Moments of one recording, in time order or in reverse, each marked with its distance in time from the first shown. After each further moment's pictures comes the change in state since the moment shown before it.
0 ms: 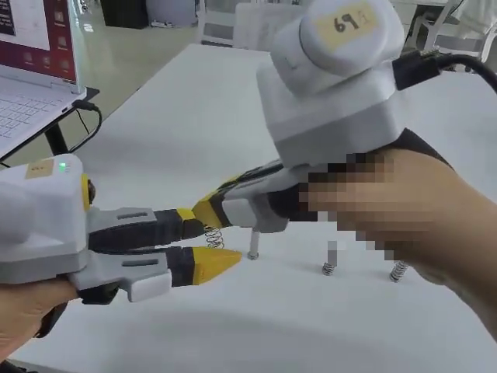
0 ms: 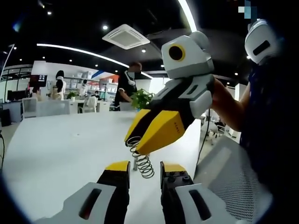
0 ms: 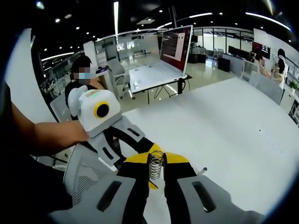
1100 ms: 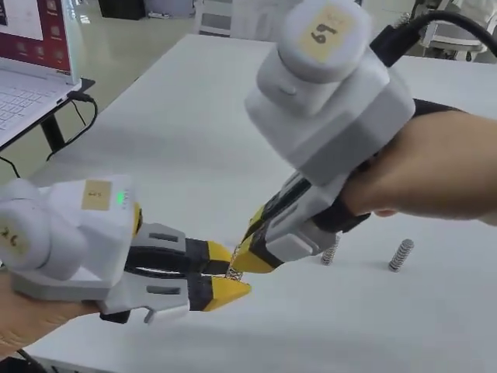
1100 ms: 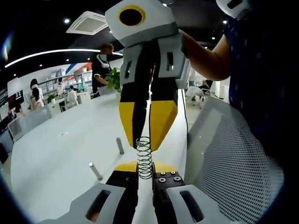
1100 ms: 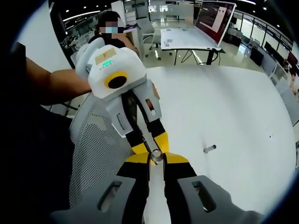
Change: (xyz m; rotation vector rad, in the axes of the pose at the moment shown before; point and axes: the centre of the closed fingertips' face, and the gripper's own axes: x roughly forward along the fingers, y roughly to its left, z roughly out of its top) left arm 0.017 -0.035 -0.041 0.237 0.248 -0.145; right arm -0.017 0.017 -0.062 -0.250 0.371 0.196
